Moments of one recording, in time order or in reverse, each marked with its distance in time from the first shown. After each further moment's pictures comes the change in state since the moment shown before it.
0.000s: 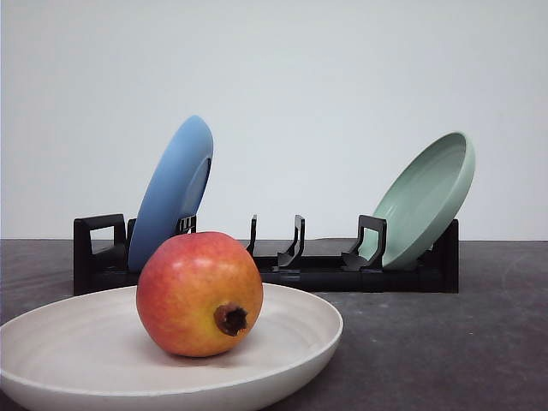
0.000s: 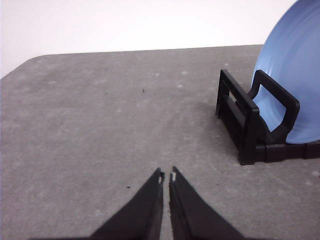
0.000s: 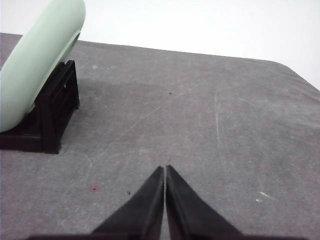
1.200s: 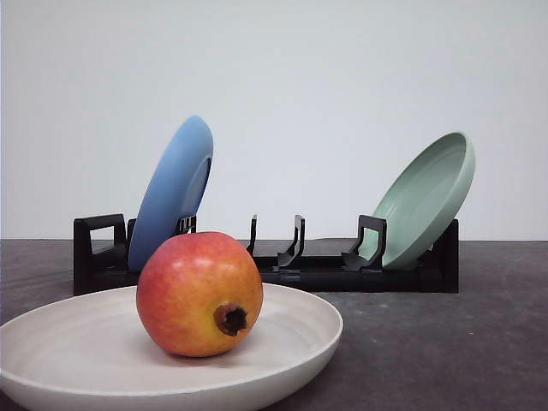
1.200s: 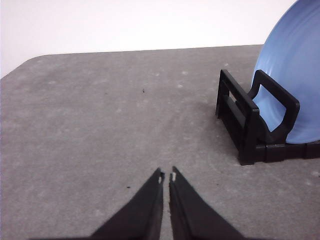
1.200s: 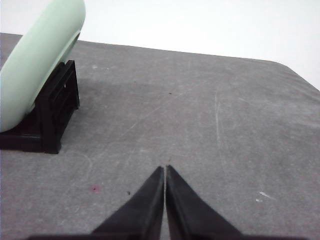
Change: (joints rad) left_arx 0.000 0.000 0.000 0.000 0.000 0.000; right_arx 0.000 0.000 0.000 0.000 0.000 0.000
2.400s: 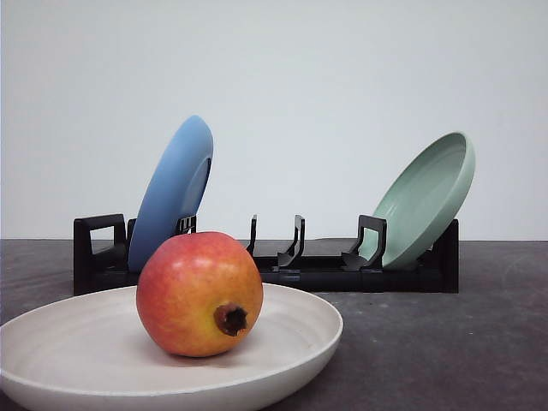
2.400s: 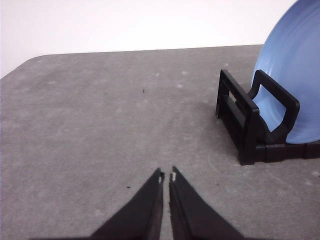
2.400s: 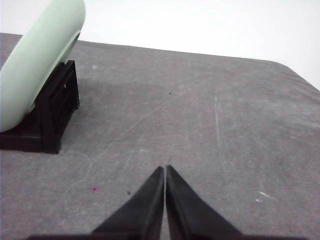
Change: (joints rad) left_arx 0.000 0.000 0.000 0.000 0.000 0.000; right_arx 0.000 0.000 0.000 0.000 0.000 0.000
